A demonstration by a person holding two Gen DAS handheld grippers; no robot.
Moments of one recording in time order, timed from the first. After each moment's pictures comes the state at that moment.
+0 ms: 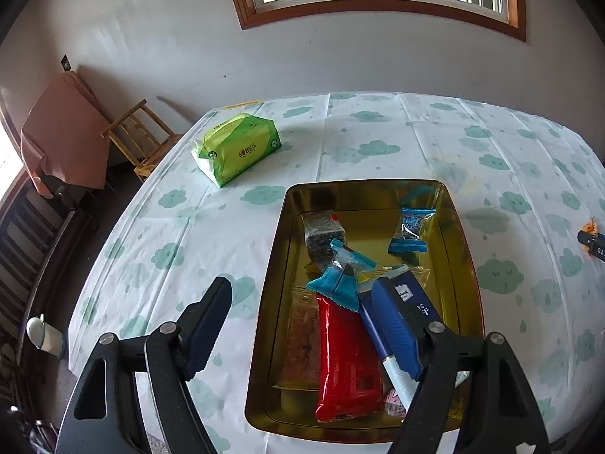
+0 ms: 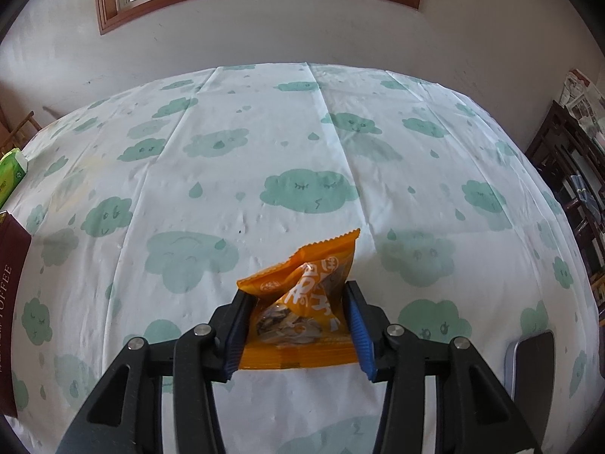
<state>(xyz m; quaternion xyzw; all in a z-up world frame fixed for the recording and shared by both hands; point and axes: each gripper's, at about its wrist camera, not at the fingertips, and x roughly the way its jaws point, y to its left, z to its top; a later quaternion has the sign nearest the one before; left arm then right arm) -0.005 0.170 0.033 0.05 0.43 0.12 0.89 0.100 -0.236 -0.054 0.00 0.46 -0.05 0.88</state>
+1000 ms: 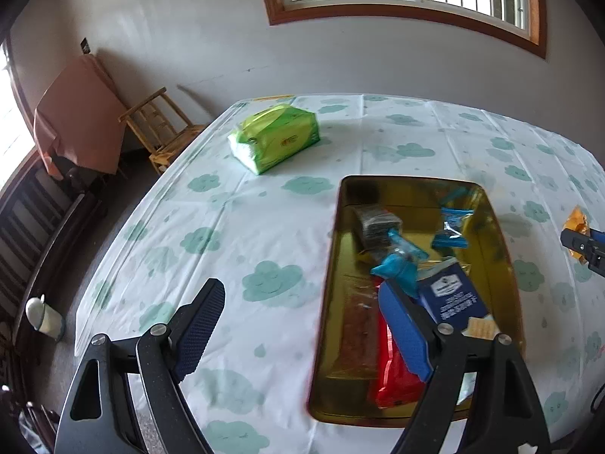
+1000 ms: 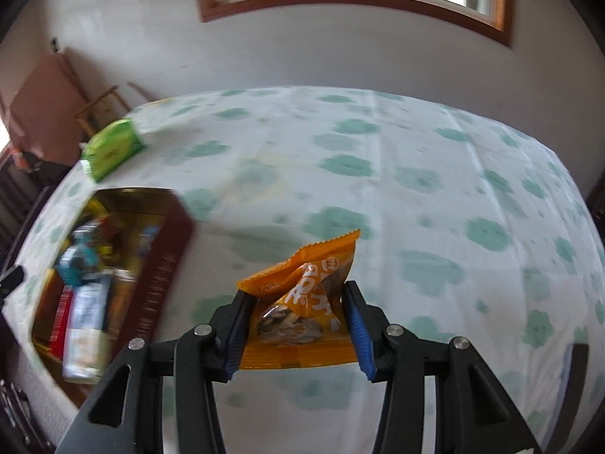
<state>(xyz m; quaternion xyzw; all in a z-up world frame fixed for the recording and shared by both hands) -0.027 0.218 0.031 0.02 0.42 0.15 0.89 0.064 -0.061 0.006 -0.02 0.44 0.13 0.89</state>
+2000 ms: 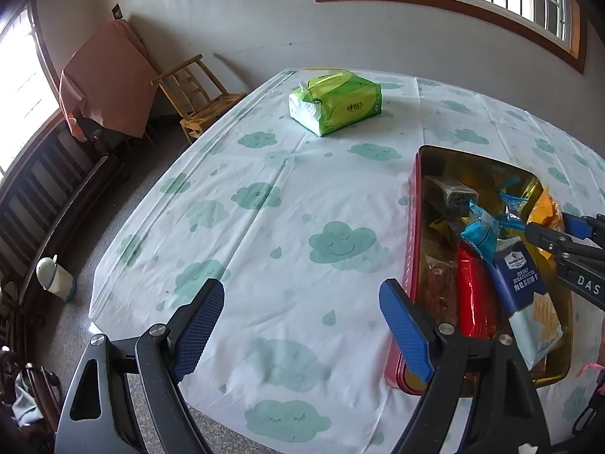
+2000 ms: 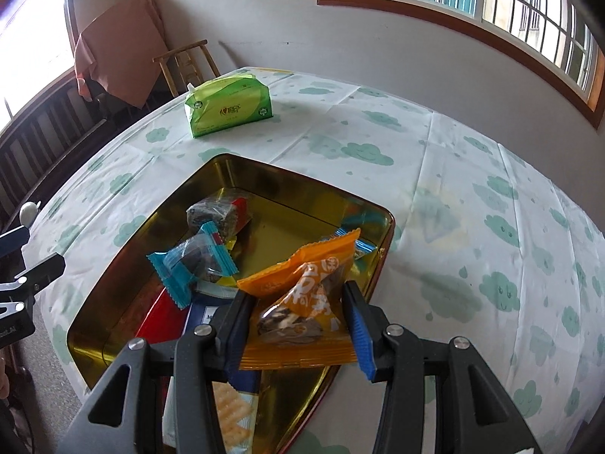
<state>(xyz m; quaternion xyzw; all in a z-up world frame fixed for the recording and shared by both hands) -0.054 0.274 0.012 -0.02 0.45 0.20 0.87 0.055 0.086 -0.006 -0.12 0.43 0.24 0.86</state>
